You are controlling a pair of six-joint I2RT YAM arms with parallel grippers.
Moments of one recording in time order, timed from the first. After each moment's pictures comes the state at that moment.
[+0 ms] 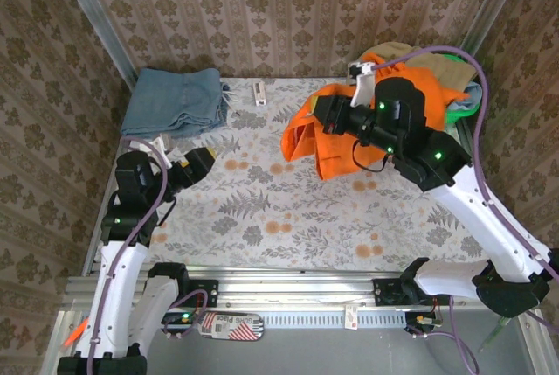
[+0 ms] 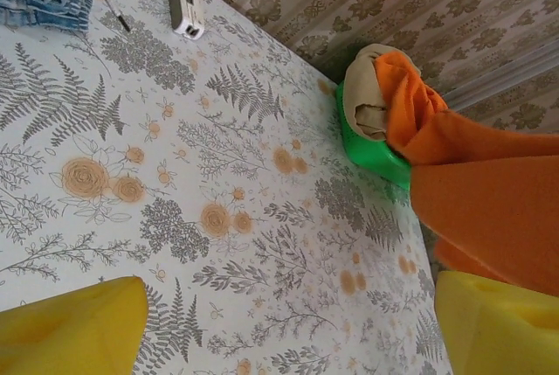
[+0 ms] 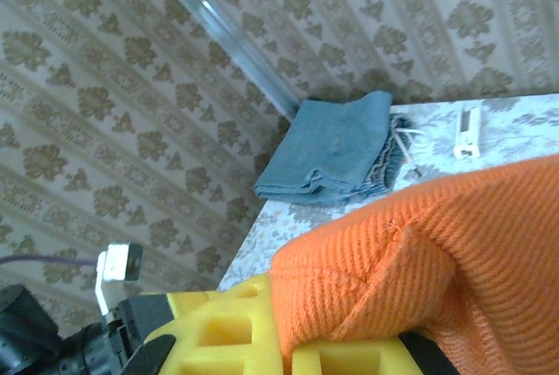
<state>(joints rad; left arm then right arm) -0.12 0.67 0.77 -0.51 0.49 -0.68 0.68 1.21 1.54 -0.55 -0.06 0.63</state>
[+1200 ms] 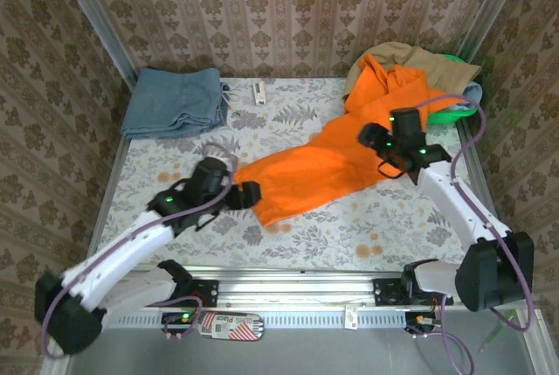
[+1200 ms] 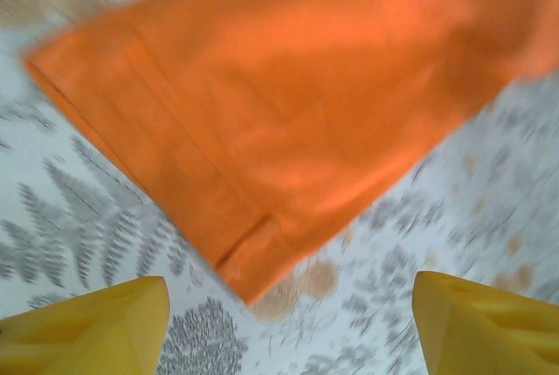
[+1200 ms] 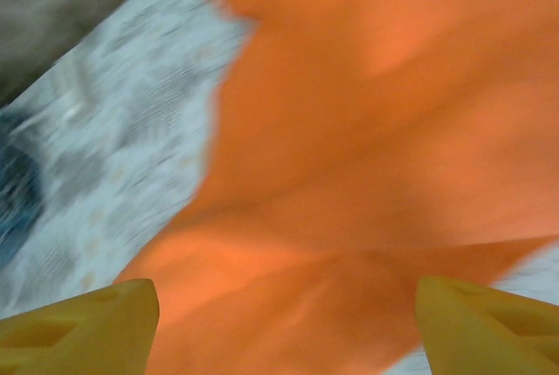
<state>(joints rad) -0.78 1.00 0.75 -0.58 0.05 -0.64 0.11 1.27 0.97 -0.49 -0.01 0.73</state>
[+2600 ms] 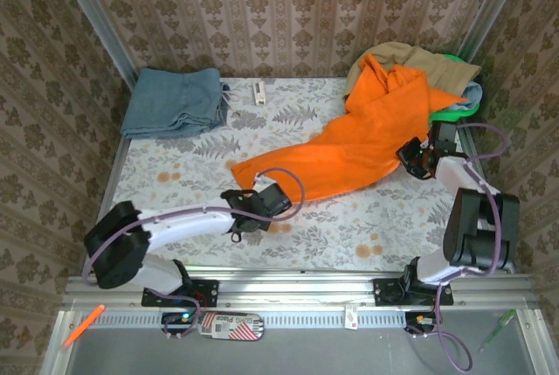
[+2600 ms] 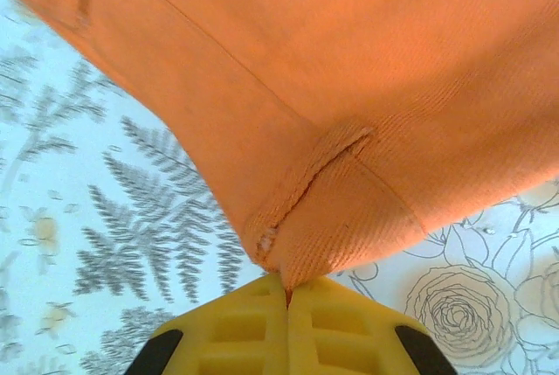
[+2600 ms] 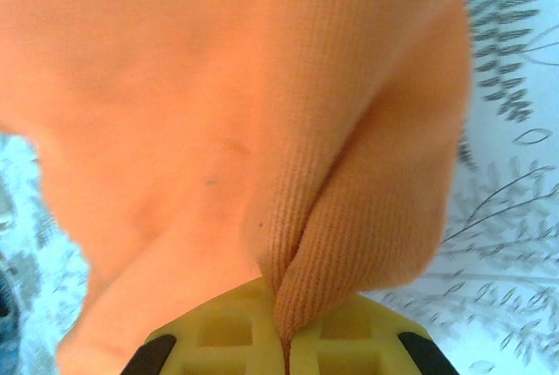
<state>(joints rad) -1.07 1.39 0.82 -0.66 -0.48 -0.56 -0.23 1.47 0.85 -0.29 -0.33 0.74</state>
